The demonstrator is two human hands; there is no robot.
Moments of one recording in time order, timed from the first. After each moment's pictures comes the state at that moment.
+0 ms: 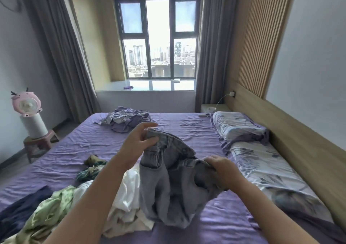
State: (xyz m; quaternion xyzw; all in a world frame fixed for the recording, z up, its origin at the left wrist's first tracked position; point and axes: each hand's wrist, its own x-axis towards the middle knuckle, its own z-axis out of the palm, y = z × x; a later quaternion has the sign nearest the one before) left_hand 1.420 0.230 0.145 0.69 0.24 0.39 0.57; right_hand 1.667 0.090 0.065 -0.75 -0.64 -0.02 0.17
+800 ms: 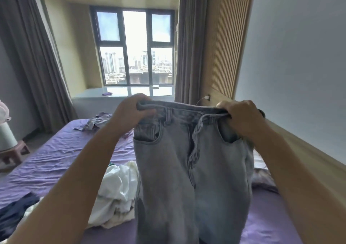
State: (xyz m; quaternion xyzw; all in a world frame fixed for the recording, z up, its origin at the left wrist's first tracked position) left_hand 1.337 0.162 0.237 0.83 0.21 0.40 0.34; right_hand 1.566 -0.037 0.237 -0.76 -0.55 -0.30 0.15
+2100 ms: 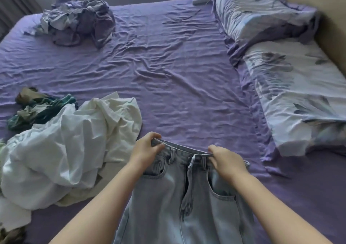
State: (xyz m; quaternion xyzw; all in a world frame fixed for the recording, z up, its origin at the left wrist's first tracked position) left_hand 1.599 0.349 -0.265 0.77 0.49 0.08 0.39; right_hand 1.792 0.178 -0.288 -0.84 -0.49 0.23 0.03
